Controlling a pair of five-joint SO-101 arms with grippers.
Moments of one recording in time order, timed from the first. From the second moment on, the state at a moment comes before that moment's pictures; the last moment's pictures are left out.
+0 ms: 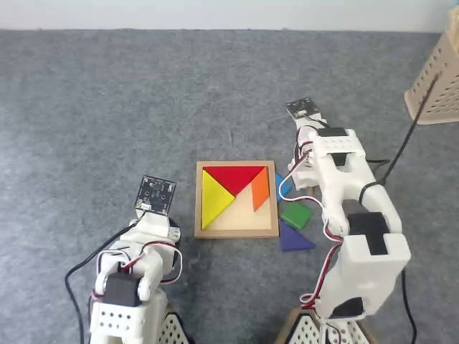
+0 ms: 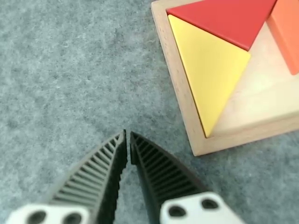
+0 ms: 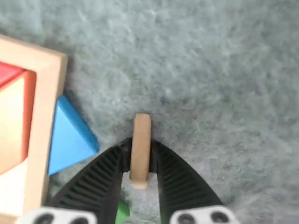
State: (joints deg) left arm 1.1 -103.4 97.6 72.0 -0.7; right arm -8.2 16.1 18.1 58.9 13.5
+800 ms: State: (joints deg) left arm 1.1 -103.4 97.6 72.0 -0.7; right arm -33.8 13.1 13.1 66.2 -5.4
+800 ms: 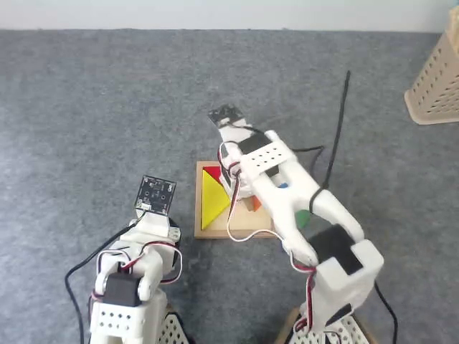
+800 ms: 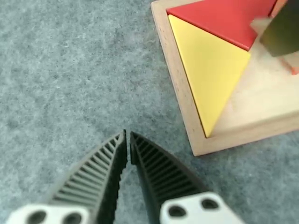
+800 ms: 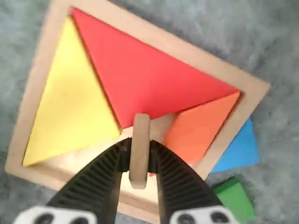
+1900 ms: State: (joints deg) left arm 1.1 -103.4 97.6 72.0 -0.7; right arm -32.4 3.8 16.3 68.2 -7.7
